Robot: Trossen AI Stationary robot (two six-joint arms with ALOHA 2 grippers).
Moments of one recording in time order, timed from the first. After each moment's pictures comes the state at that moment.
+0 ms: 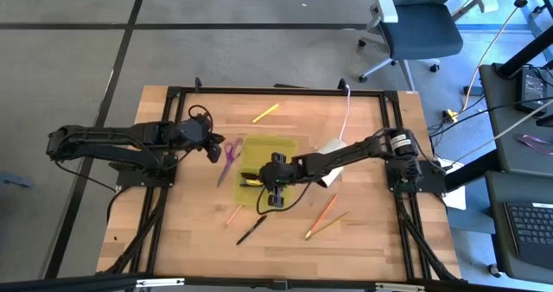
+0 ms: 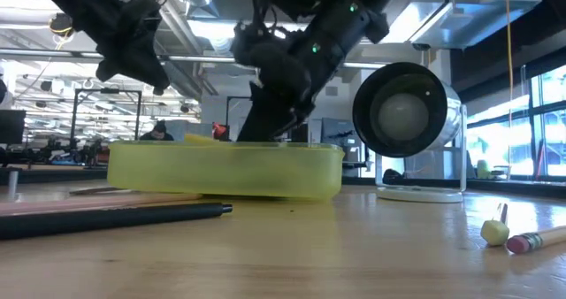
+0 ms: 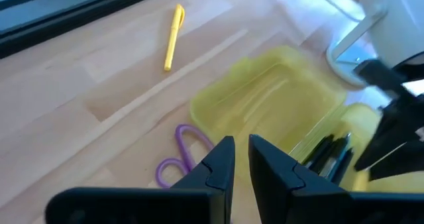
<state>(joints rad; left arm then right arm) 0.12 0.76 0.59 -0.53 -0.32 -0.62 0.14 2.05 1.38 -0.21 0.10 0.15</state>
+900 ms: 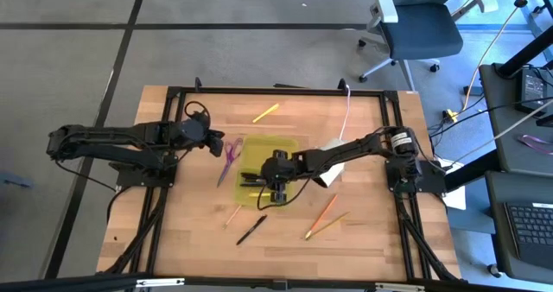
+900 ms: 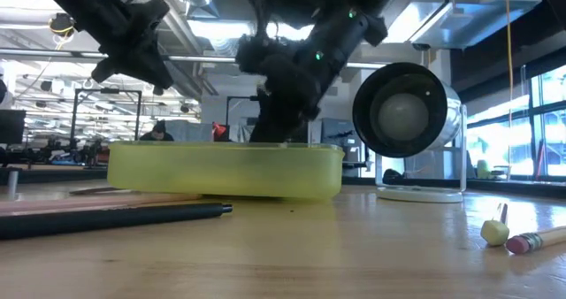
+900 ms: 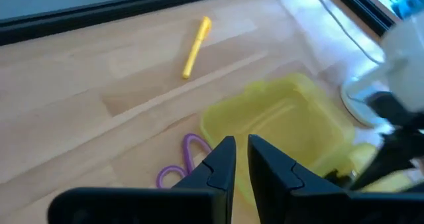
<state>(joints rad) 0.12 0.78 0.59 -0.52 -0.42 -0.78 0.10 2.03 1.39 -0.27 0.07 0.10</state>
